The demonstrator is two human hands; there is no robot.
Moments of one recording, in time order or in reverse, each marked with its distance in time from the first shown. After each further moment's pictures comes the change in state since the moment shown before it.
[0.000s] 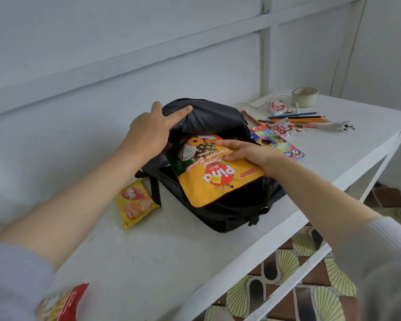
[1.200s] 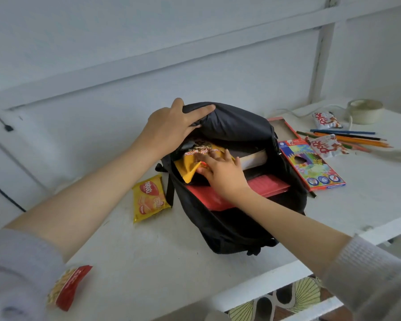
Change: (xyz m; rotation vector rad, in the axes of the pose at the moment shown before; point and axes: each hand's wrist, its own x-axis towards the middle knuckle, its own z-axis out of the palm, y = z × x) left_hand 0.015 -0.002 -0.003 0.055 0.029 -0.040; right_hand 0.074 0.007 0.078 -1.055 0.295 -0.462
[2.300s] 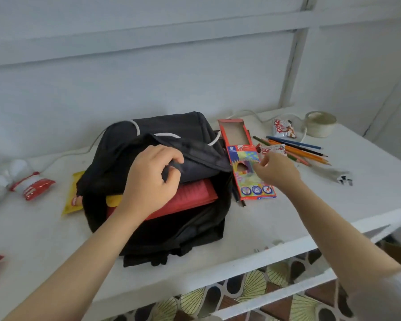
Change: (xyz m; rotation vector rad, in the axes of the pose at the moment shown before) left_hand -0.013 0.159 0.015 -0.586 0.260 -0.329; right_hand -0.041 0.214 -0.117 0.074 -0.061 0.502
